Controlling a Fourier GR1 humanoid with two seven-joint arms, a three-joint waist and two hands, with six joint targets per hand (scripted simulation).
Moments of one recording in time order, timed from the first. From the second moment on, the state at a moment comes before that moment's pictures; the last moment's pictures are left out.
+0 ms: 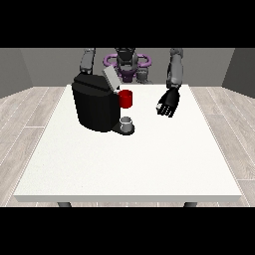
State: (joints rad) left arm -0.65 0.43 -0.12 -0.69 -0.83 -0.04 -0.18; right arm -0.27 -0.01 0.04 -1.33 0.14 -0.14 -0.02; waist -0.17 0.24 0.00
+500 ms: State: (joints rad) left arm -0.71 0.37 -0.08 -0.67 -0.80 -0.07 -0.25; right arm -0.26 -0.03 0.03 -1.27 0.21 -0.19 0.01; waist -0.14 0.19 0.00
